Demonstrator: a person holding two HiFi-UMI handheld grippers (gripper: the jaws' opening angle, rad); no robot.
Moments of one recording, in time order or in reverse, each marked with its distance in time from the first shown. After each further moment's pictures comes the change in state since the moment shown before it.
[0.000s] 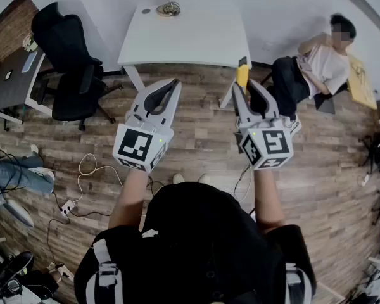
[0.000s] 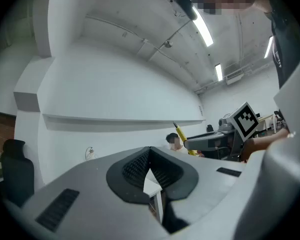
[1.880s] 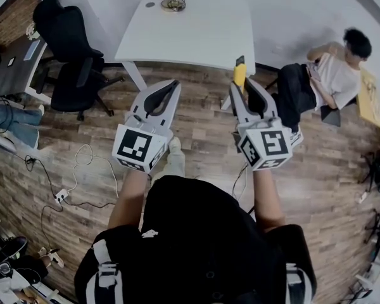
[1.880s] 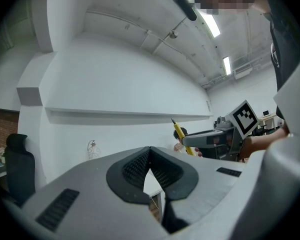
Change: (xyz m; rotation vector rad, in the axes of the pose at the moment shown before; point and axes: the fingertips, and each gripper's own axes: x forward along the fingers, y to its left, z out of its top) left arm 0.067 0.007 -0.036 -0.004 0.044 0.068; right arm 0.054 -0.053 -0.024 0.022 0.014 0.112
